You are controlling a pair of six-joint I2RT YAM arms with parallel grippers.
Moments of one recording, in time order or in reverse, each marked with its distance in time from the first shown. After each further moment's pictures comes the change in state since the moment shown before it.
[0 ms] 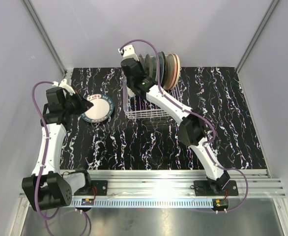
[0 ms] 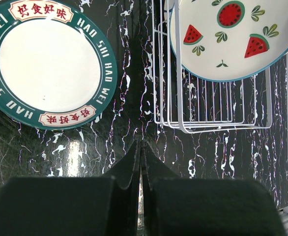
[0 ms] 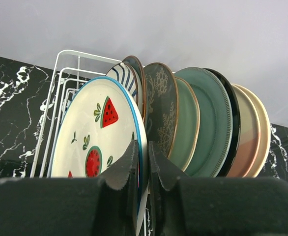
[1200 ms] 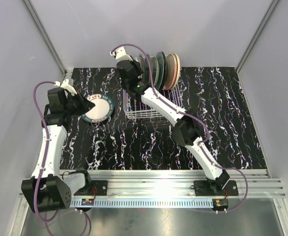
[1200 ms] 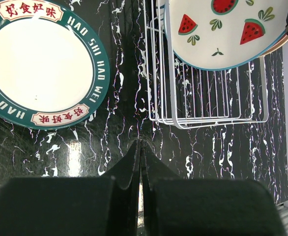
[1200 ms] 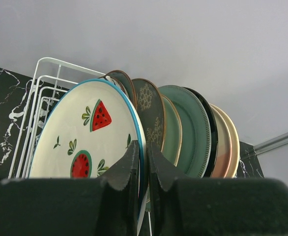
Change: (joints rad) left arm -0.027 -0.021 -0.007 0.000 0.000 0.001; right arm 0.028 0.100 0.113 0.106 0.103 -0.259
